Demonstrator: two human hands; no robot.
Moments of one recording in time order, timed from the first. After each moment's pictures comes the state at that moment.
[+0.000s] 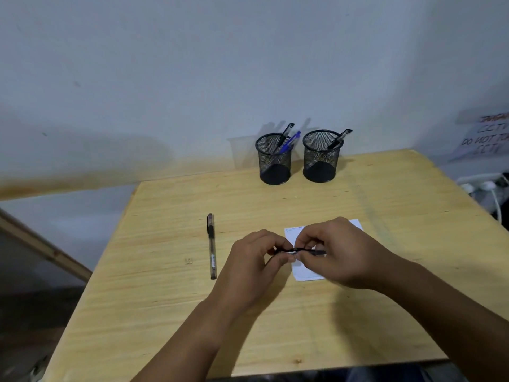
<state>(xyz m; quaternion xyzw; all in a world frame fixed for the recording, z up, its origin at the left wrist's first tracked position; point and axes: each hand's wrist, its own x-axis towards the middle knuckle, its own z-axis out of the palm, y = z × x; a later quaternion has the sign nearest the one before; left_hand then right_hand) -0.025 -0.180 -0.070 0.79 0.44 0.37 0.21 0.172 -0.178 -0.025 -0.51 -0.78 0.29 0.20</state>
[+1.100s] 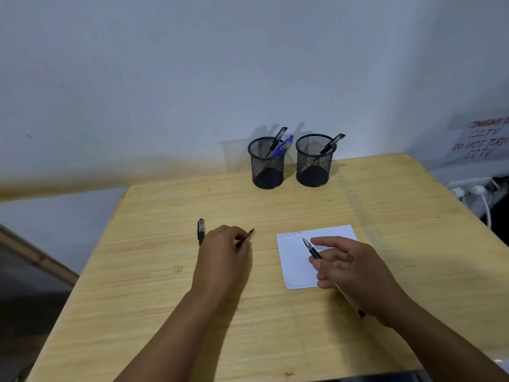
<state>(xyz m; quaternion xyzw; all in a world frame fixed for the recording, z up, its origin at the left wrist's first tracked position) -0.039 -0.147 -0.084 0.66 0.67 0.30 0.15 0.191 -0.200 -0.059 -0.60 -0.49 0.49 0.40</state>
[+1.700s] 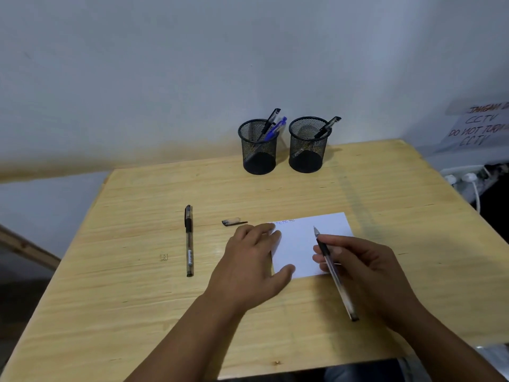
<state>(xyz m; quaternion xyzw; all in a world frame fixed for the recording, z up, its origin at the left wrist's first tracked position) -0.003 -0.172 -0.106 0.81 0.53 0.19 0.15 0.209 -0.218 -0.067 -0.54 -0.48 0.47 0.49</state>
